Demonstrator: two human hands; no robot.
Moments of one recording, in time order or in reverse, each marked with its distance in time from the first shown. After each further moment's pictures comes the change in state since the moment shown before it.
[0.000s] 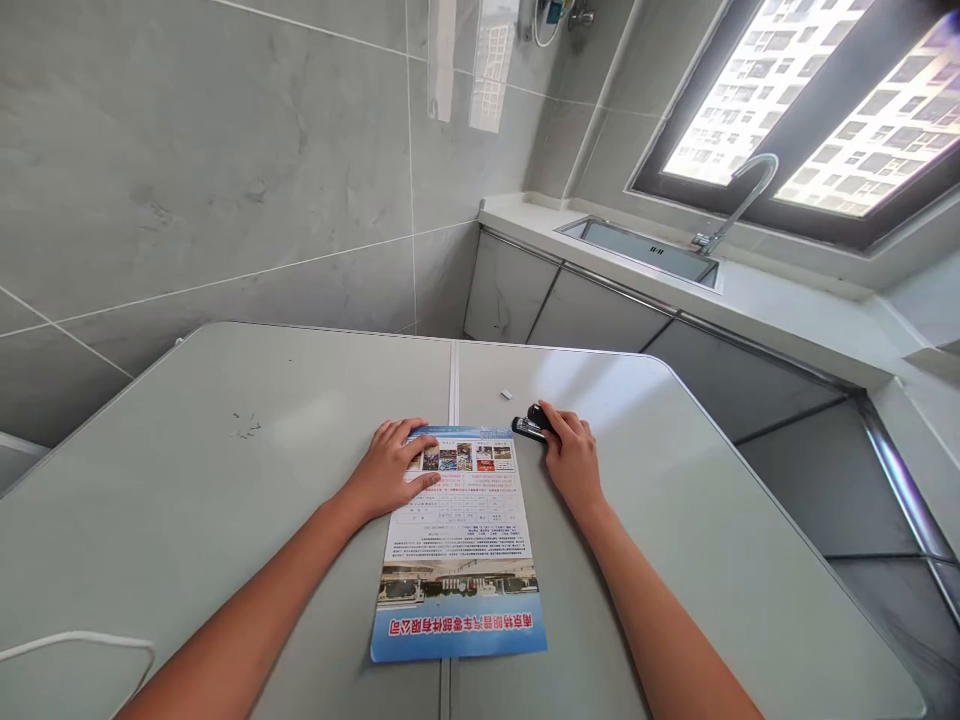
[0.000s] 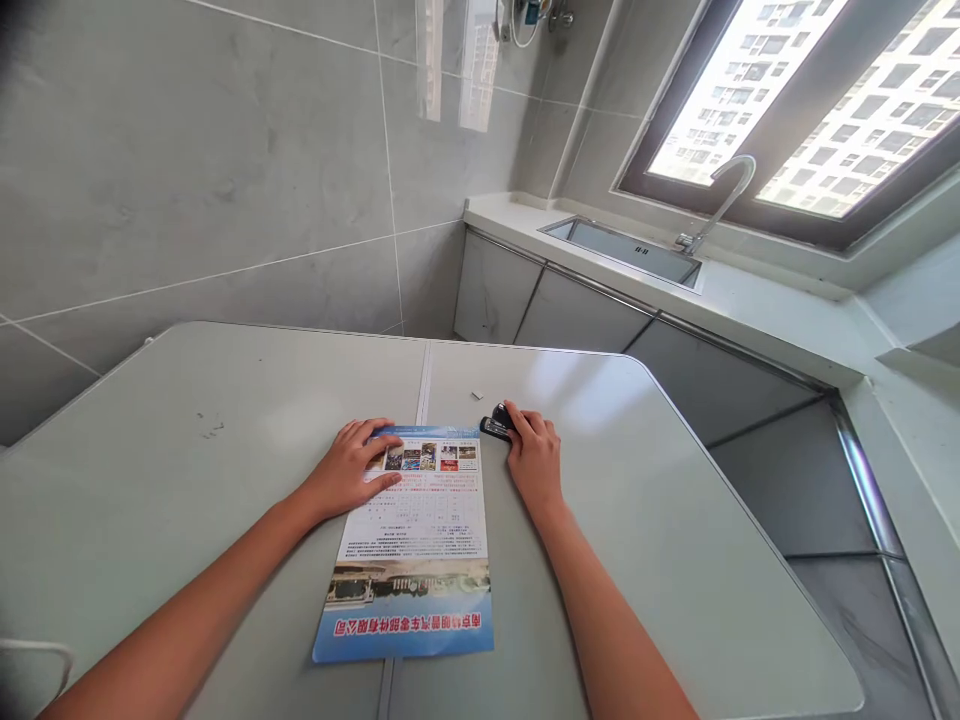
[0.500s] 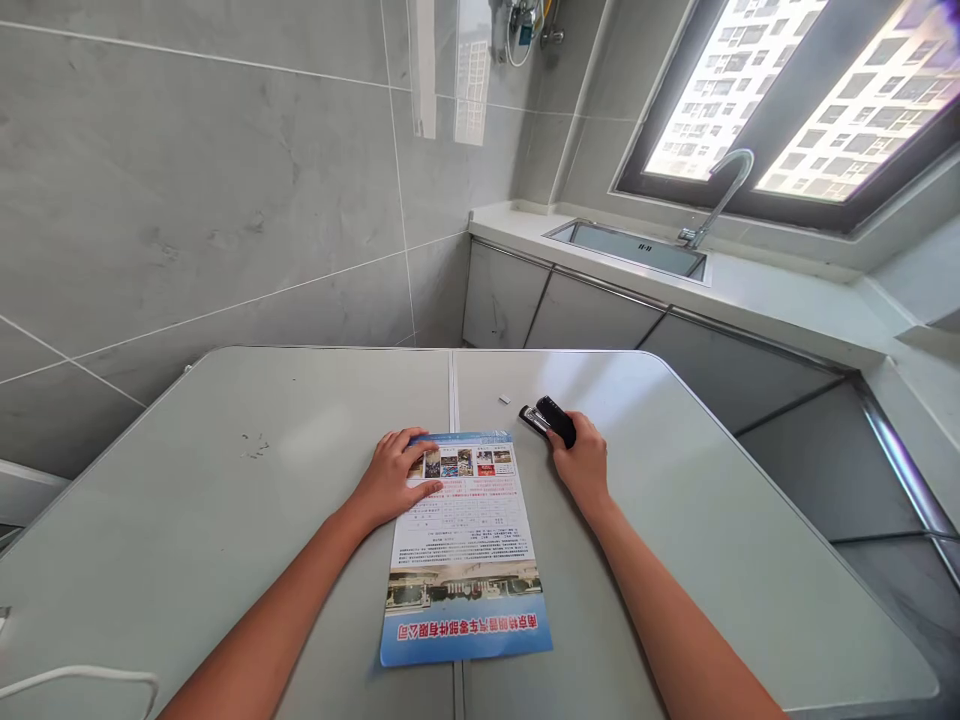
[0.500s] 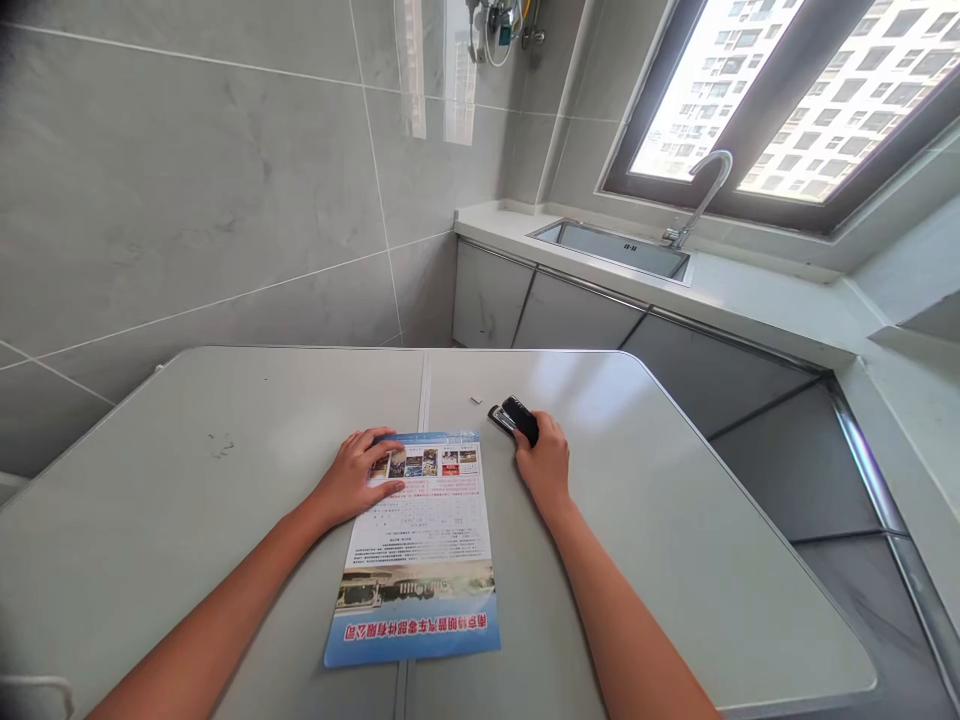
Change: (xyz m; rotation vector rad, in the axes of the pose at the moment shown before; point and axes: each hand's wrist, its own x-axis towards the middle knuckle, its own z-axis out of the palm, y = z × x) left_hand 0.001 -0.003 -0.002 -0.058 0.004 -0.046; right_hand 0.002 0.010 -0.002 0.091 0.132 0.188
